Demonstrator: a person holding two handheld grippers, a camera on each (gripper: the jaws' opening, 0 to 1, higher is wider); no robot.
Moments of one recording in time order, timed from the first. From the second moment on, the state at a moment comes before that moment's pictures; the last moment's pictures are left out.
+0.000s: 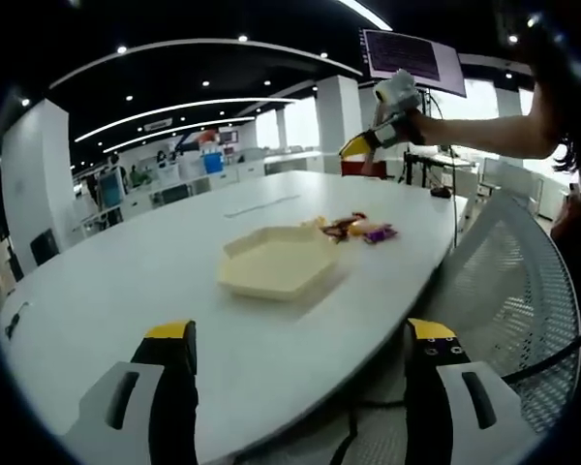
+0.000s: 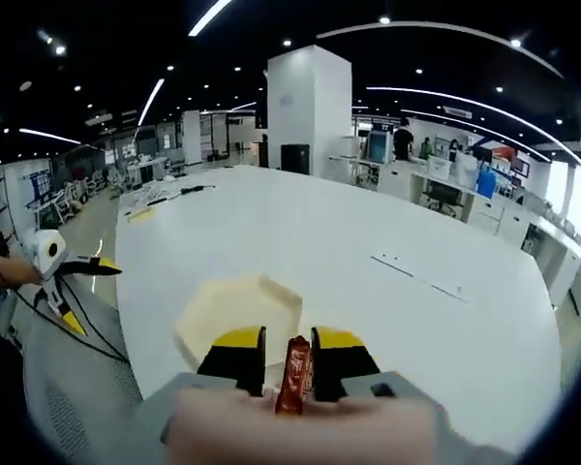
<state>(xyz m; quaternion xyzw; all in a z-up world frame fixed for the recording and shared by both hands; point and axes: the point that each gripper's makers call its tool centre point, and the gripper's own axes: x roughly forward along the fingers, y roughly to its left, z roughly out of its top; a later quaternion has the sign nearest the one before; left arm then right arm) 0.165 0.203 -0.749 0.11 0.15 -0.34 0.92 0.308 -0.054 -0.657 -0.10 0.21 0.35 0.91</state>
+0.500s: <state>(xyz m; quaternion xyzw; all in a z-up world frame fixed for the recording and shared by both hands) 0.165 0.203 -0.750 0.11 0.15 -0.33 0.92 0.315 -0.047 -0.625 -0.09 0.21 0.35 0.91</state>
